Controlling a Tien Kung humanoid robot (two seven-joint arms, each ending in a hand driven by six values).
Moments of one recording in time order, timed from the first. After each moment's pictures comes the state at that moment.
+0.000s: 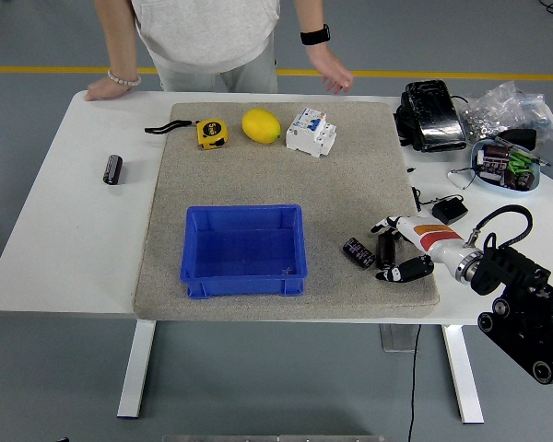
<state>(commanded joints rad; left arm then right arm) -0.18 0.11 -0.40 -0.20 0.37 0.34 0.11 0.51 -0.28 0.71 0.92 -1.89 -0.14 0.11</state>
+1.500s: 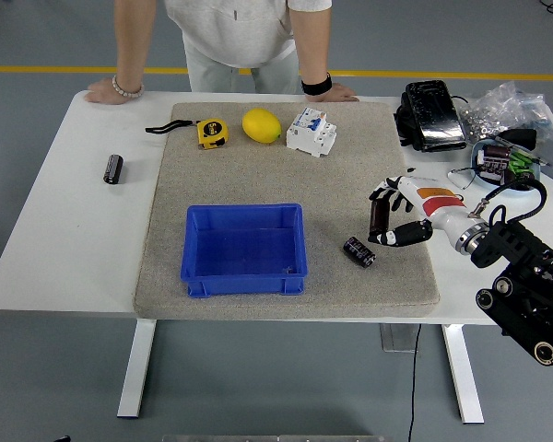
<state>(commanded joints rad) -0.18 0.11 -0.39 -0.20 0.36 0.34 0.11 0.55 -0.29 0.77 1.06 -1.82 -0.23 0.09</state>
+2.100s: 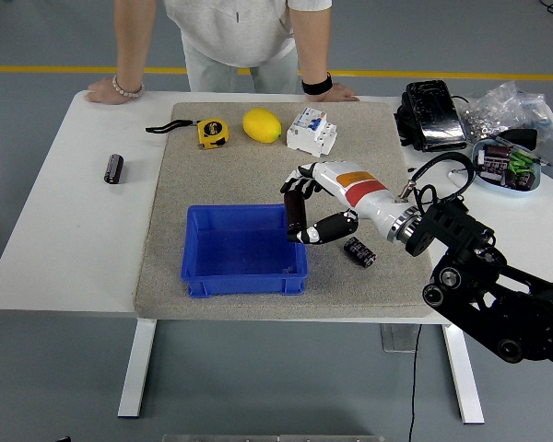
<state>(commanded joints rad) -0.18 0.11 -0.38 -0.20 0.34 0.34 0.11 0.67 -0.20 0.60 1.23 -1.78 -0.16 0.06</state>
